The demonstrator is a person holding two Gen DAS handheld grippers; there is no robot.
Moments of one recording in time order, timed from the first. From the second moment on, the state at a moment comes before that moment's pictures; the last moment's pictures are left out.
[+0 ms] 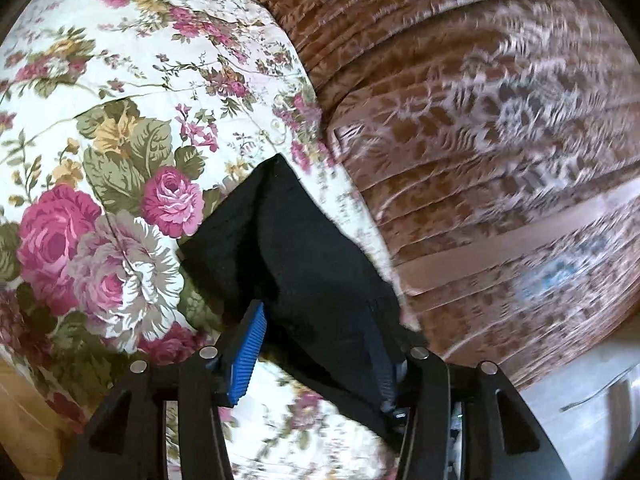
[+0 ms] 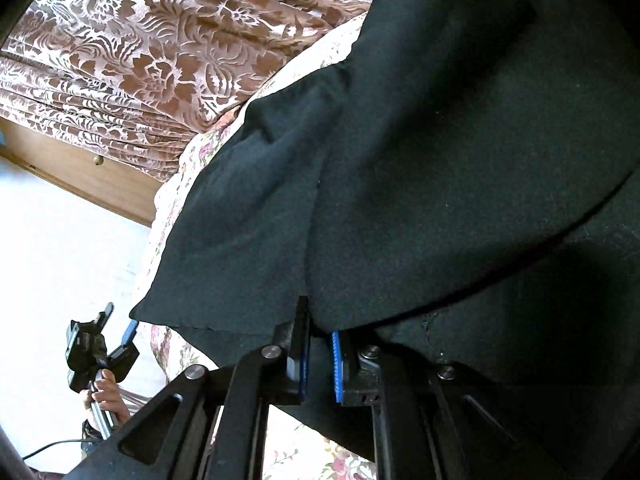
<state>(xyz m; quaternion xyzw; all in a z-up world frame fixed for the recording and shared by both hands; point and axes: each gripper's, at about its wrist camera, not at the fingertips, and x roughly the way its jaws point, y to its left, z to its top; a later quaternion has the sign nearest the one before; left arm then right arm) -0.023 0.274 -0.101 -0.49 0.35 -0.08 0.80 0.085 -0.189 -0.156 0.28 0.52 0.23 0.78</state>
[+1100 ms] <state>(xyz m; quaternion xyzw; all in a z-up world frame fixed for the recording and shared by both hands) 0.009 0.299 -0.127 -0.37 0.43 0.08 0.82 0.039 -0.173 -0.138 0.28 0.52 0.27 0.76</state>
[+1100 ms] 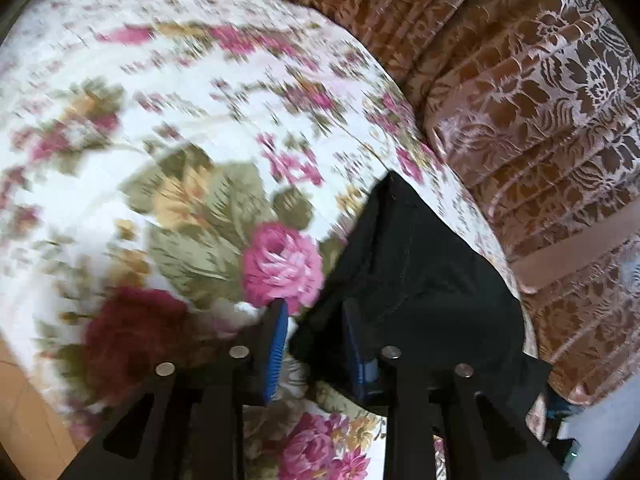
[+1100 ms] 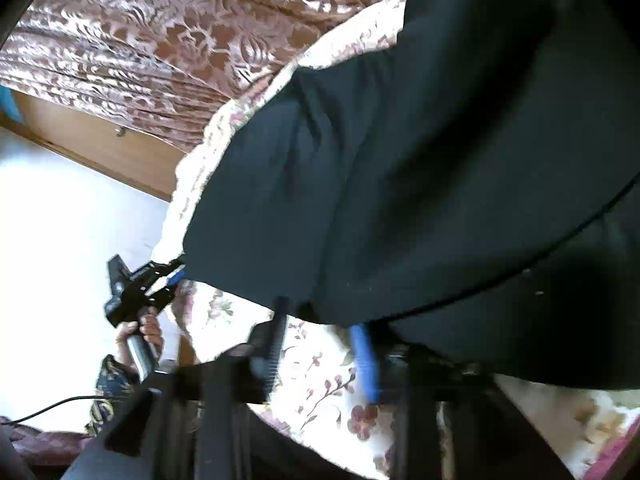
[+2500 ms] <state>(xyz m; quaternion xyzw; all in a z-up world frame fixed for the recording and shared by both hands) 0.065 0.021 -0.102 -0.12 0.49 -0.24 0.83 0.190 -0.522 -0.122 0.36 0.39 -0.15 0.83</state>
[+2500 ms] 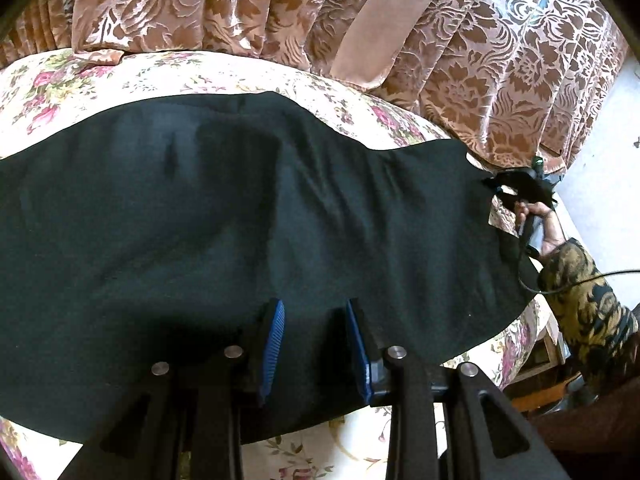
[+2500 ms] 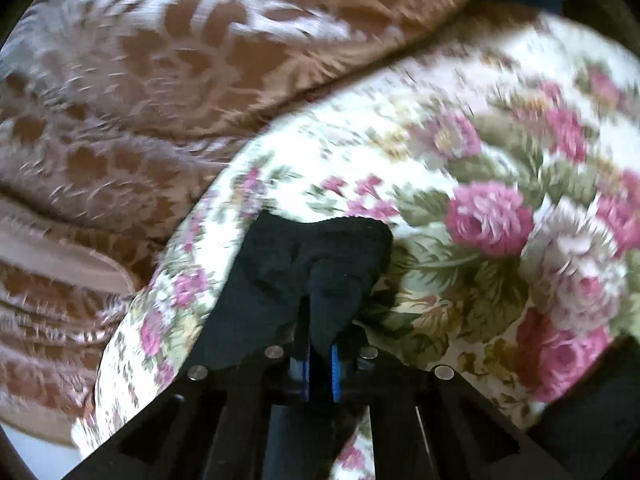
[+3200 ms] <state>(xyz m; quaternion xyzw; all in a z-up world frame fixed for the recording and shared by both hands) 0.046 0.008 -0.093 -0.10 0.48 -0.28 0.83 0.031 -0.533 -0.029 0.37 0.33 -0.15 0.85</state>
